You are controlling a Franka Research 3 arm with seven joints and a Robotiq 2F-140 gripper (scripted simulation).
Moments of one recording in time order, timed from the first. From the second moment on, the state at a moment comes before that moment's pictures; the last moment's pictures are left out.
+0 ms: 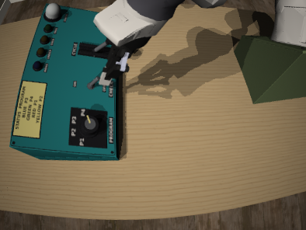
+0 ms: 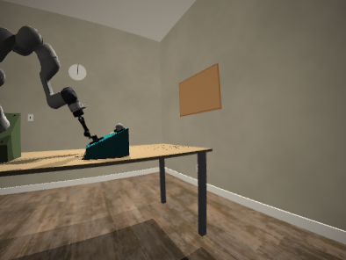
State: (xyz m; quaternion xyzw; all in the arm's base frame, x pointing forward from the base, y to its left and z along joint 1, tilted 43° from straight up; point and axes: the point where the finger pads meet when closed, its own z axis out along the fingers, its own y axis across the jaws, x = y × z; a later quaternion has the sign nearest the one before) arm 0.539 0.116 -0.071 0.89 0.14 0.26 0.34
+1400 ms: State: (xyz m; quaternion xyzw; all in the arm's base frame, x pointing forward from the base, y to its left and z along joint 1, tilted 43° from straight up) arm 0.553 0.123 -0.063 0.89 0.15 0.26 0.34
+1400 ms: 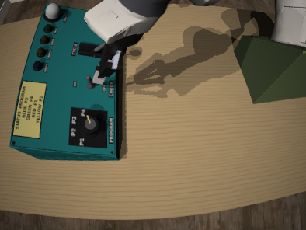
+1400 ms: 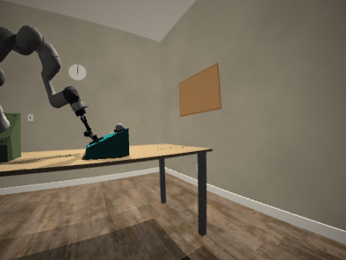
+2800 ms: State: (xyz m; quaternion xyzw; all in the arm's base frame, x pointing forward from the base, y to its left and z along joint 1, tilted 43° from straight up) arm 0.498 0.168 -0.019 0.90 0.15 0.26 0.32
